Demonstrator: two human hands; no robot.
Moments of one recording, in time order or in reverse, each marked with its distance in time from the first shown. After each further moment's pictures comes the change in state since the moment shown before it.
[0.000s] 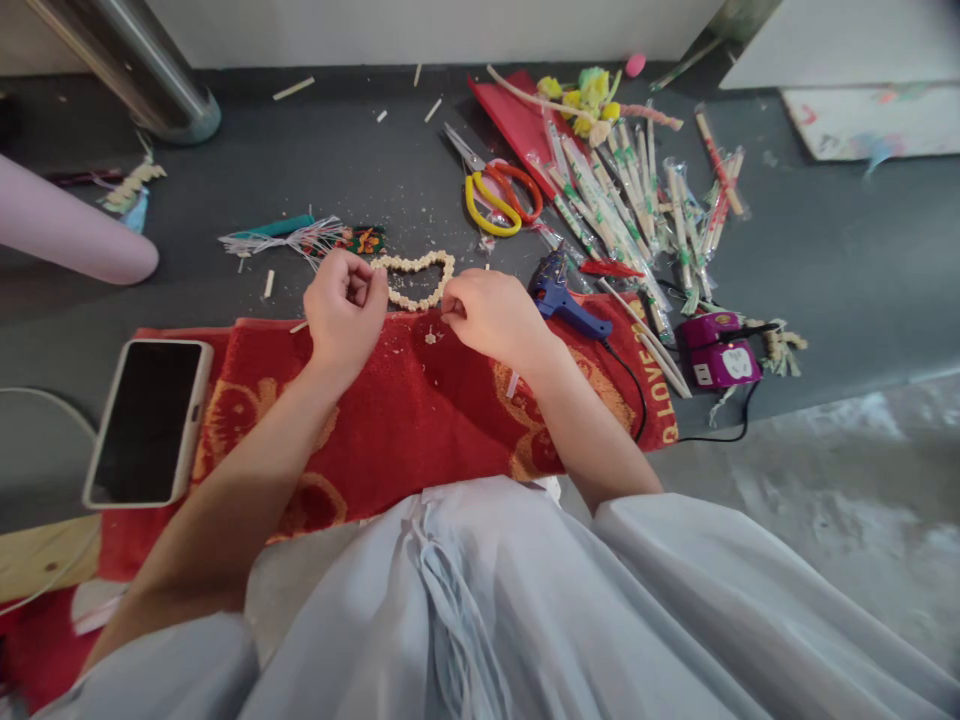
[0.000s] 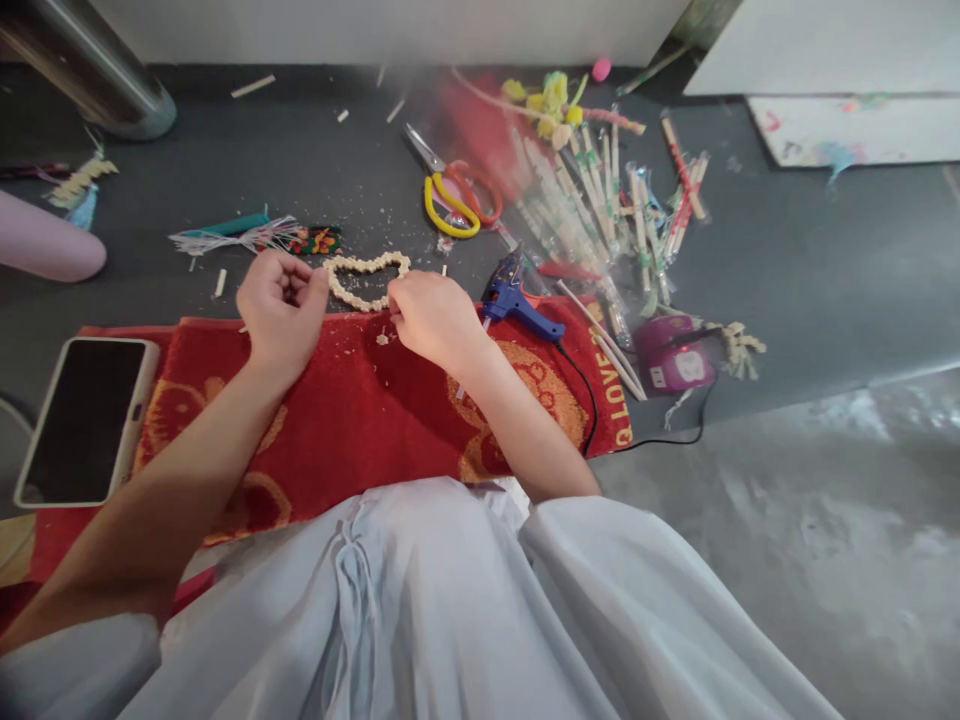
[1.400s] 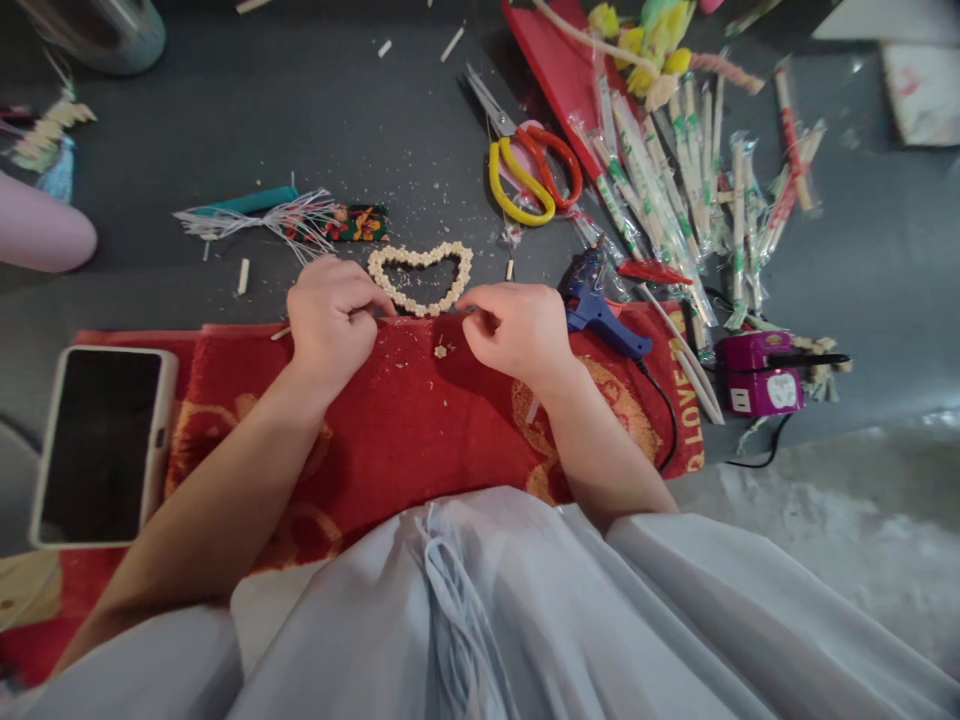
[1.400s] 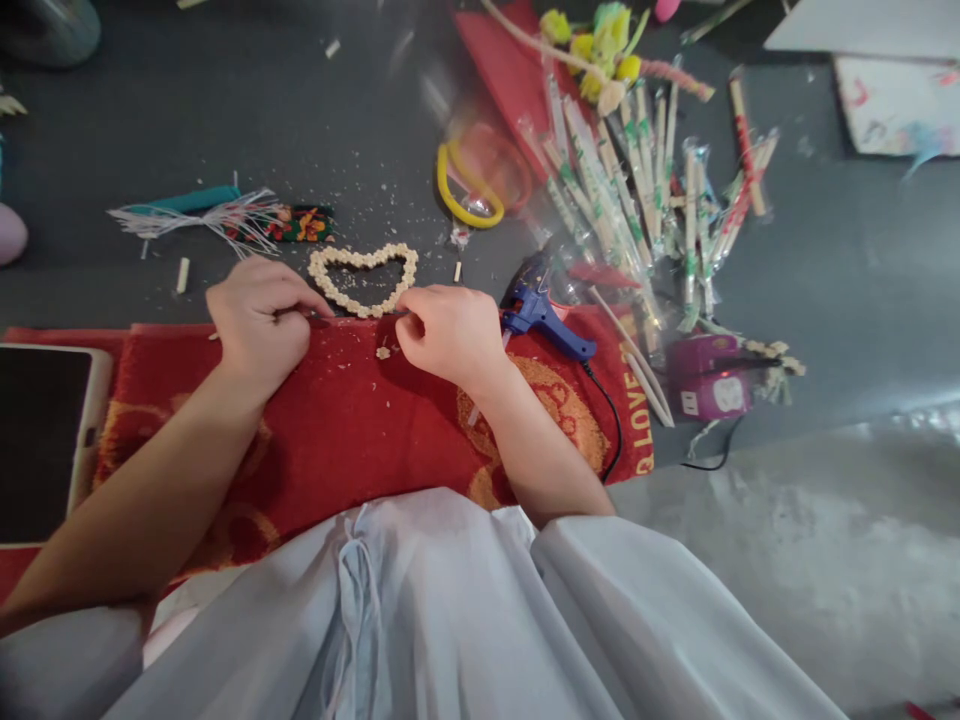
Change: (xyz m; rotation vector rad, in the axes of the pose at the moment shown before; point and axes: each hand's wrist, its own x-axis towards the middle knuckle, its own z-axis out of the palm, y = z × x) left_hand 0.009 -0.023 -0.009 0.084 -0.260 0.244; right_hand 0.001 0.016 0.024 0.115 0.162 0.069
